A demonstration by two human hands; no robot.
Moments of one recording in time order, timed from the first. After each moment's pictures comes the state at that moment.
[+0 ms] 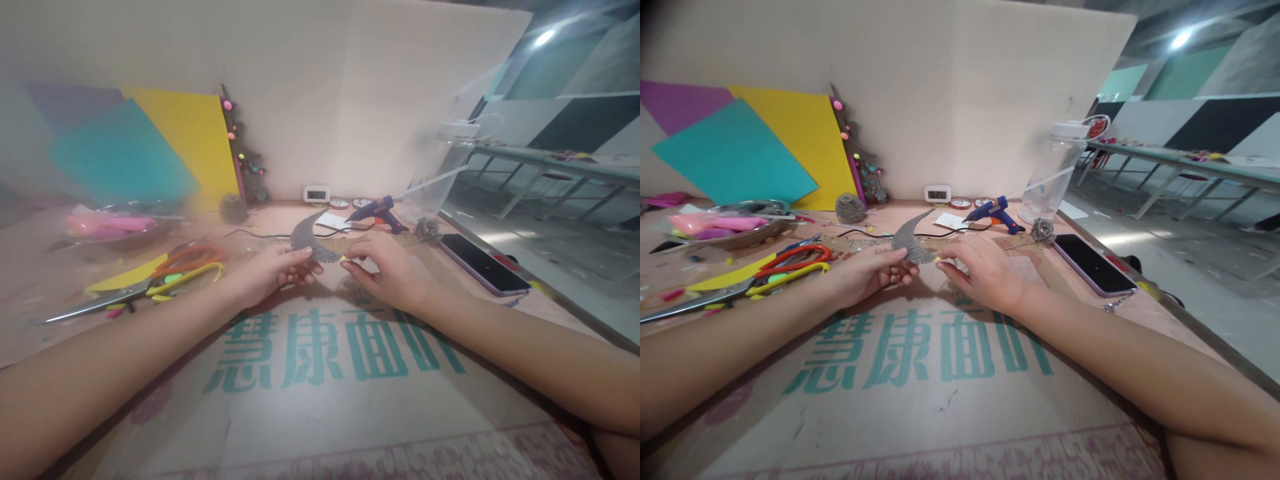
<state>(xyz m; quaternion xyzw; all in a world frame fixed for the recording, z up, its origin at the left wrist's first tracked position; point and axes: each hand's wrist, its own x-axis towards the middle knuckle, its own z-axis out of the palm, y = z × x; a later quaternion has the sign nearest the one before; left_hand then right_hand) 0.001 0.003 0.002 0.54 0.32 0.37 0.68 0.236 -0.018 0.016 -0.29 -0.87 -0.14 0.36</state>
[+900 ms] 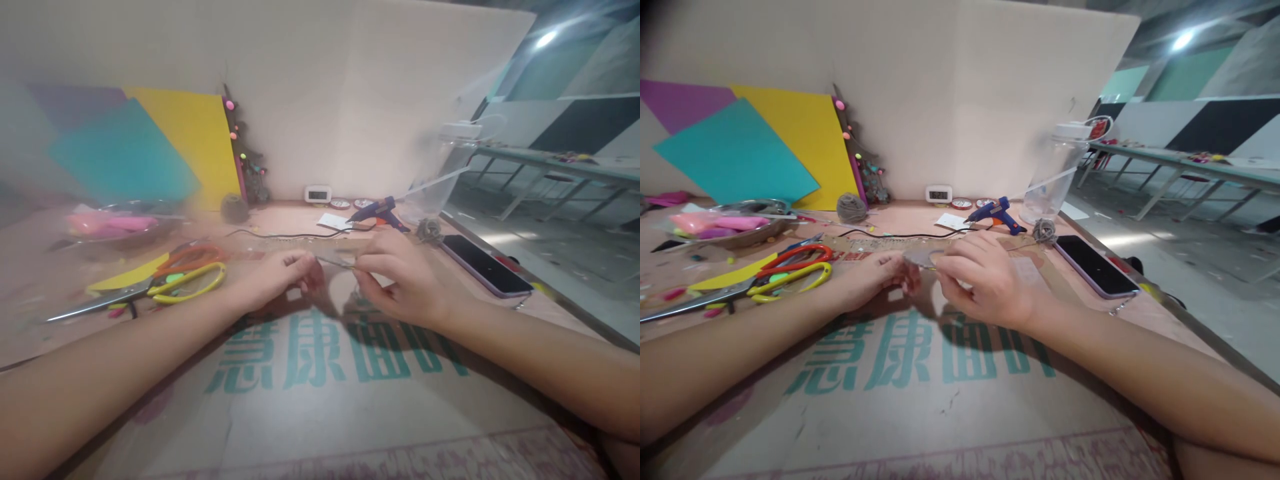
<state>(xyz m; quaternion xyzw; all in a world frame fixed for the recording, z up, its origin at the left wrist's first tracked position) -0.001 0.002 -0.008 0.70 0.29 0.34 0.56 0.226 -0.047 0.044 -0.22 -0.89 -0.12 0.39</state>
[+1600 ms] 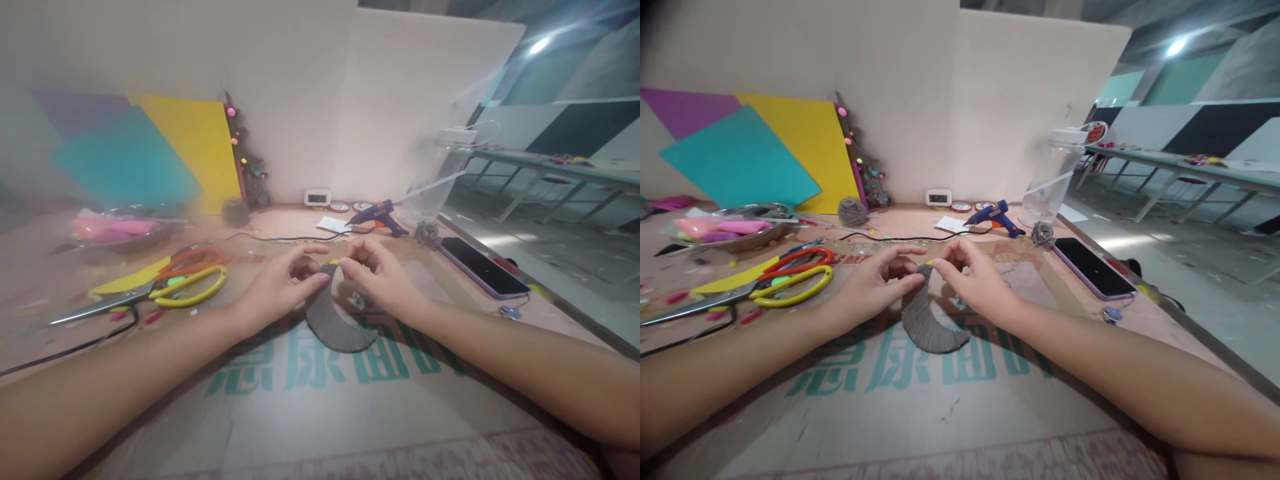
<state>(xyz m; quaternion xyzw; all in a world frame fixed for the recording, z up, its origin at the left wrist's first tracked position) 0.011 -0.025 0.005 0.76 0.35 0.41 0.37 0.211 -0.033 0.017 -0.40 -0.72 0.31 0.47</state>
